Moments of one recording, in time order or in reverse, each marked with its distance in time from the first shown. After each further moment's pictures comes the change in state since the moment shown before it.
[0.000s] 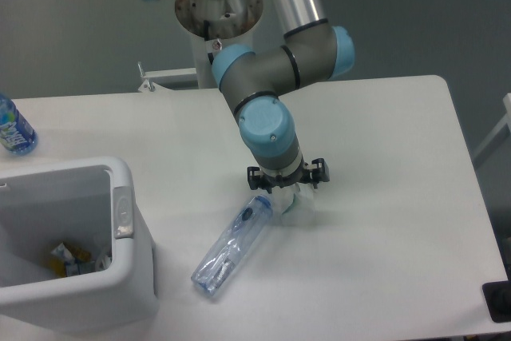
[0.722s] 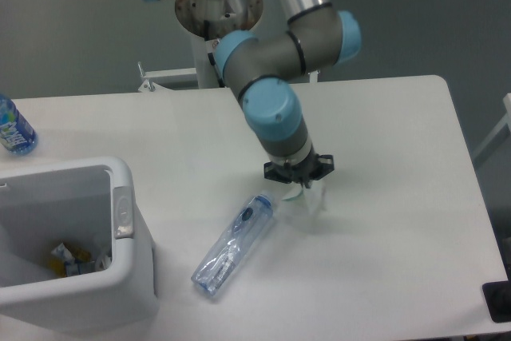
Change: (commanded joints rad) arm 0.044 0.115 0.190 -0.008 -0.020 0.103
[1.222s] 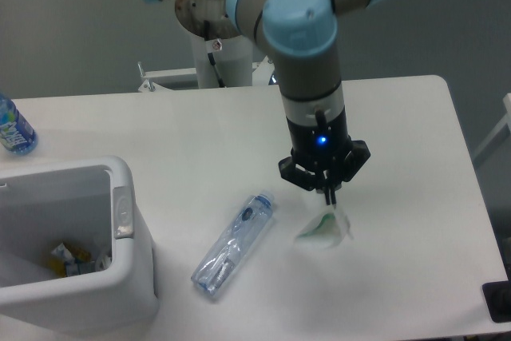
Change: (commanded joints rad) arm 0.014 0.023 0.231 0.002 -0.580 -0.344
